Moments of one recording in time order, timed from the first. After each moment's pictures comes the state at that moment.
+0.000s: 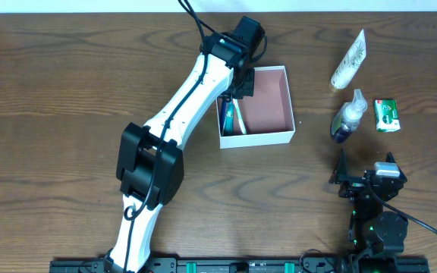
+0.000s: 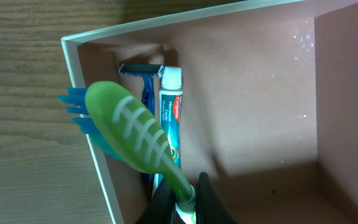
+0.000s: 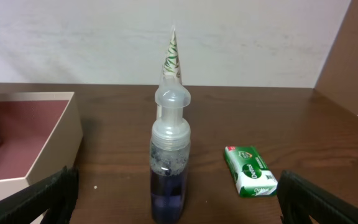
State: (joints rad) left arm -0.54 2.23 2.09 -1.18 -0.03 -0.45; right arm 0.01 0.01 0.01 -0.06 0.12 -0.01
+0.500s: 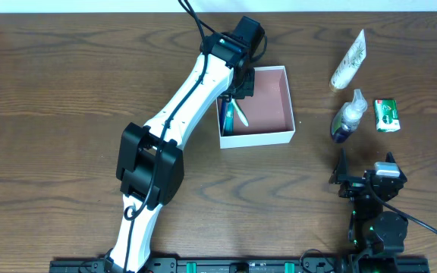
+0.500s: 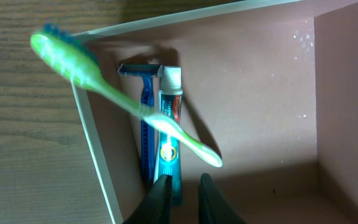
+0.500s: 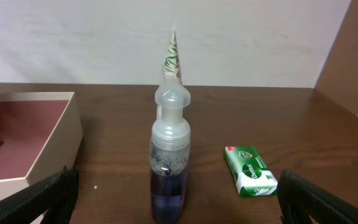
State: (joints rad) left arm -0.54 2.23 2.09 -1.18 -0.03 -0.45; right arm 0.01 0.01 0.01 -0.06 0.12 -0.01
